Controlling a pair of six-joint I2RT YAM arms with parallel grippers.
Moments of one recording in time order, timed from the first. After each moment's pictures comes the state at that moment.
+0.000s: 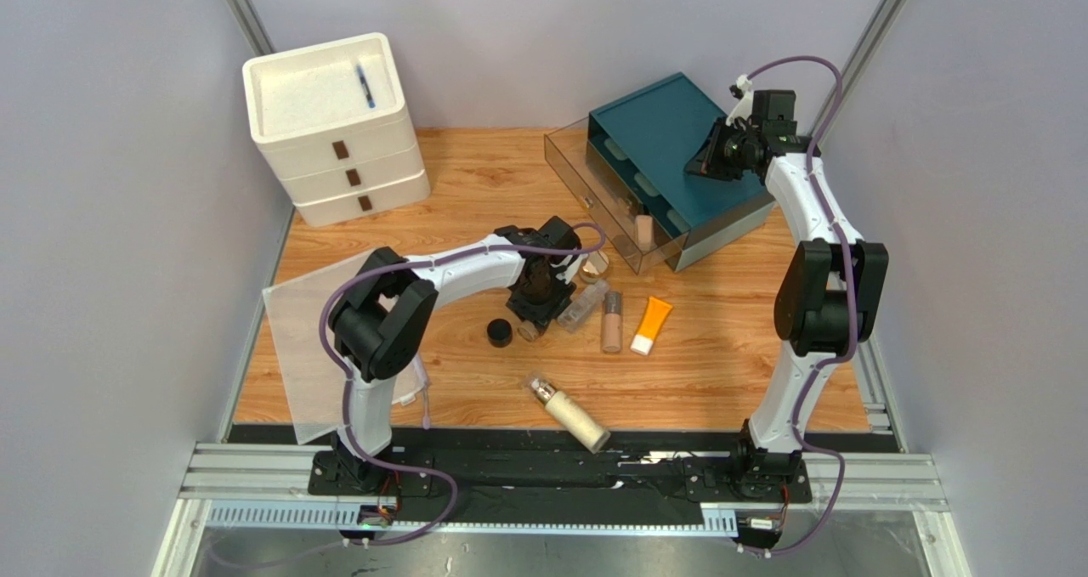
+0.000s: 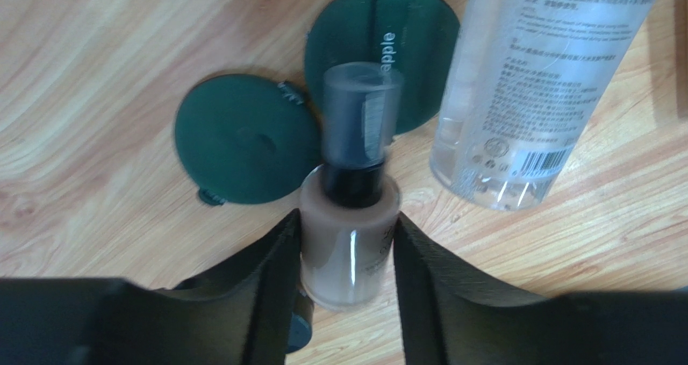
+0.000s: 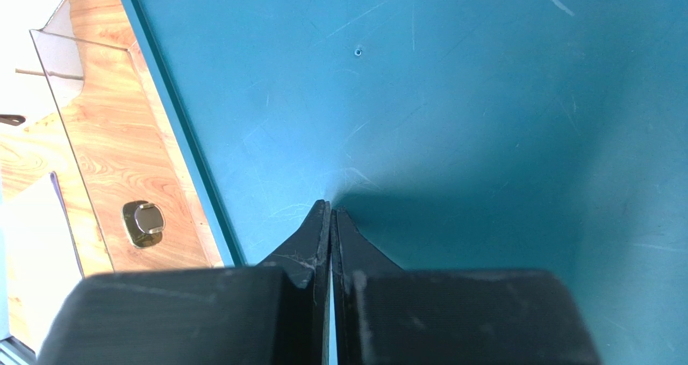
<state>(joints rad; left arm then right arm) -0.76 1.95 1.39 -0.75 0.03 -0.12 -0.03 1.96 1.74 -0.54 -0.40 0.25</state>
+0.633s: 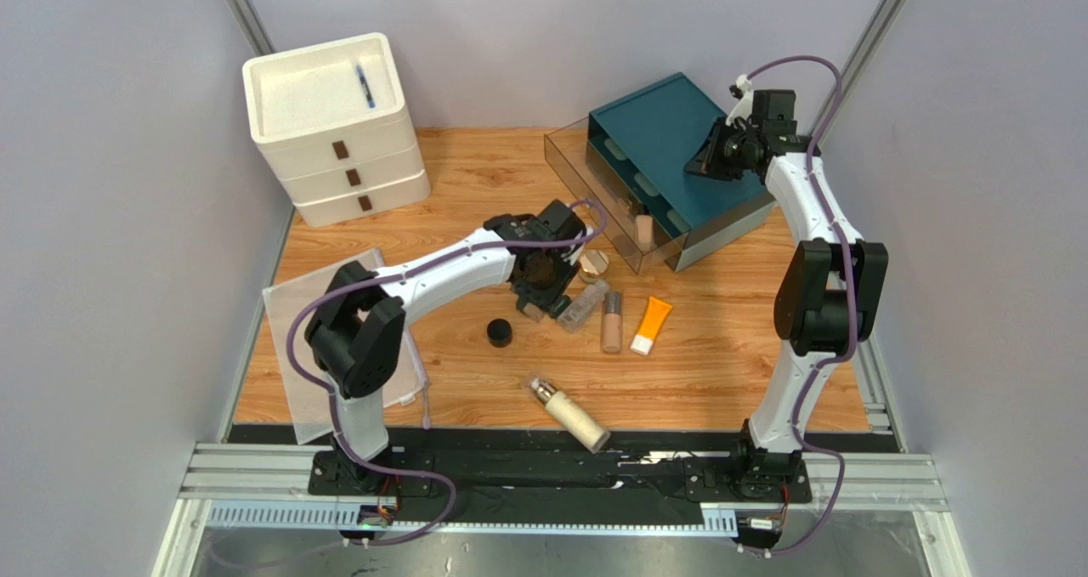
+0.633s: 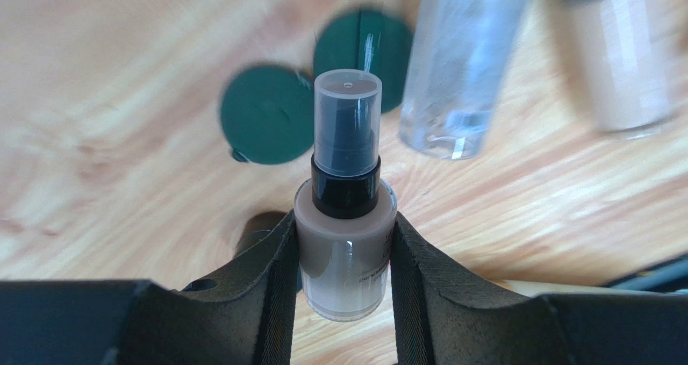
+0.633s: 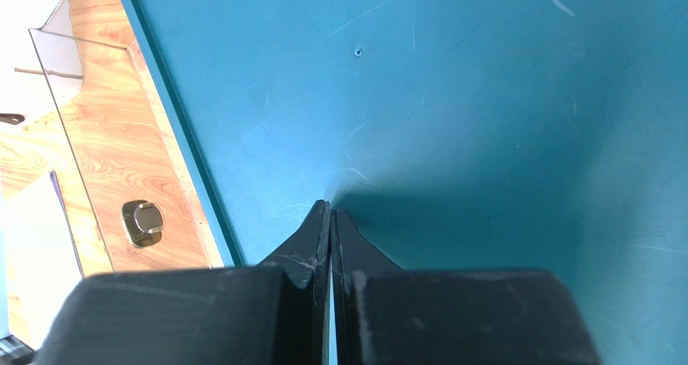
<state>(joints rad) -0.80 1.85 1.42 -0.78 -0.06 -0.17 -0.03 1.96 1.75 -0.54 -0.40 0.25</state>
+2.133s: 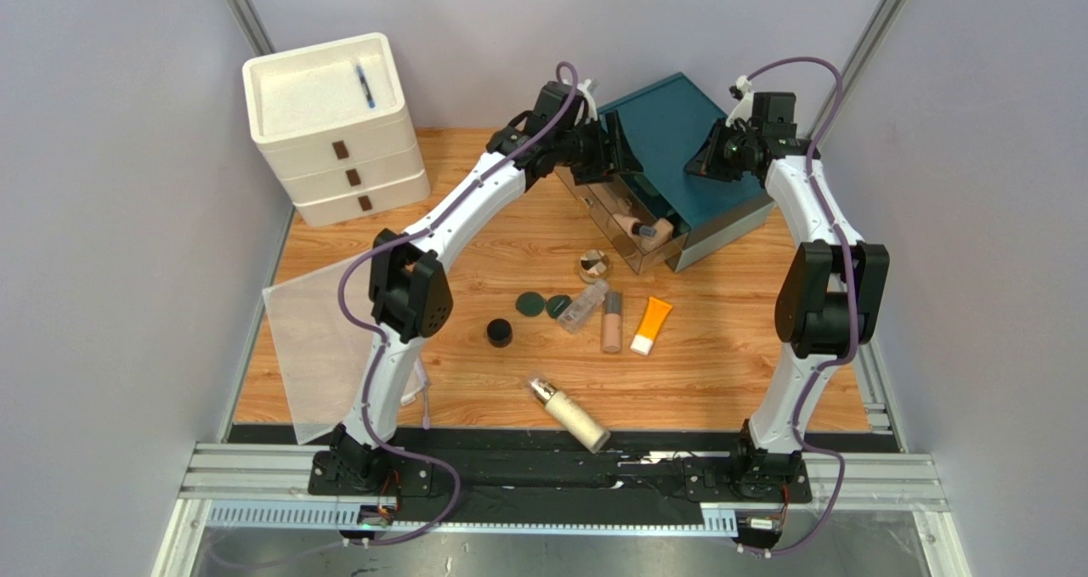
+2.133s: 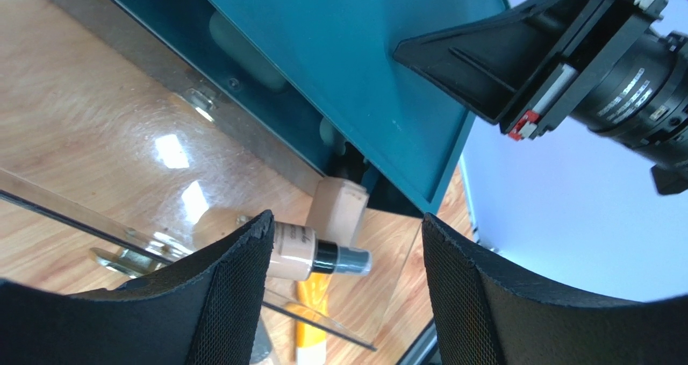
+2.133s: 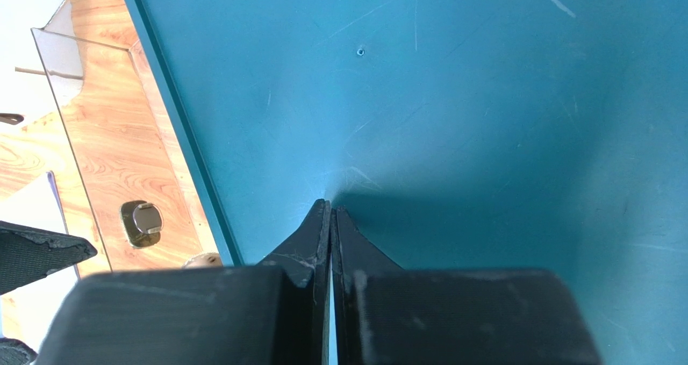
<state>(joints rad) -0.61 2.28 2.30 -0.54 0.34 -0.72 -0.03 1.95 1.71 -0.51 -0.40 0.25</state>
